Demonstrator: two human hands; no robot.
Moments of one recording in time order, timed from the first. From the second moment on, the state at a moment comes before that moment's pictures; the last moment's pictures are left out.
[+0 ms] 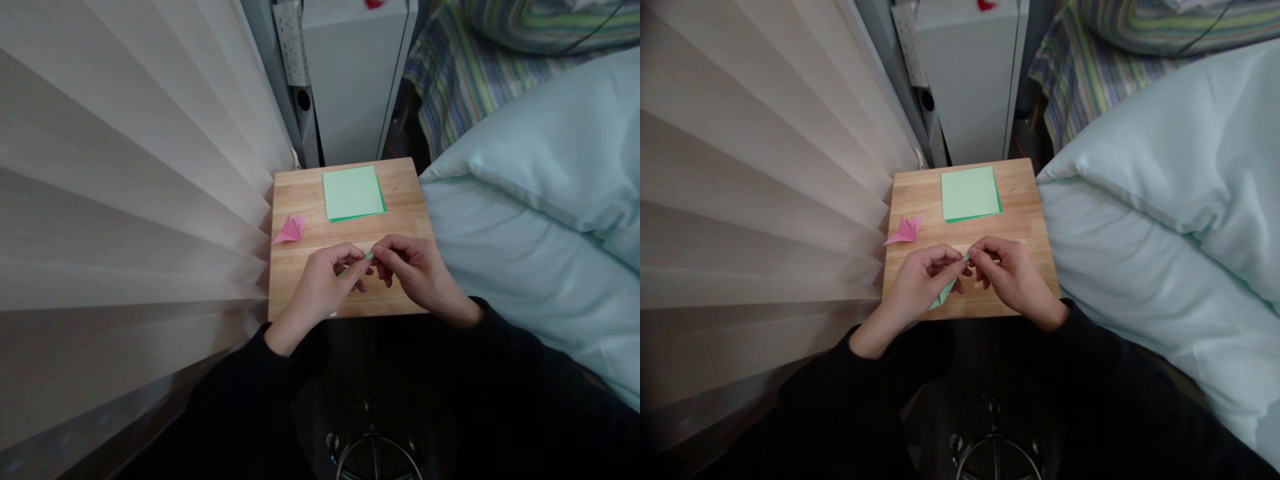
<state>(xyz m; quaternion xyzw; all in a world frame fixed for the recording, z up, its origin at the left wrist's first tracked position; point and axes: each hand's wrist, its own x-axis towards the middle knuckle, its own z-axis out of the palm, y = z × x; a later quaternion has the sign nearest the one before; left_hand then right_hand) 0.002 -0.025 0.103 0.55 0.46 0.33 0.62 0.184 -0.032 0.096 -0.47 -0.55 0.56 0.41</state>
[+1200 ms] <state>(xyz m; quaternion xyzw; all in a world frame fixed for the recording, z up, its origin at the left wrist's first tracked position) -0.014 -0.020 0.104 0.74 0.44 0.14 0.49 0.206 -0.022 0.097 -0.40 -0.75 0.49 0.19</state>
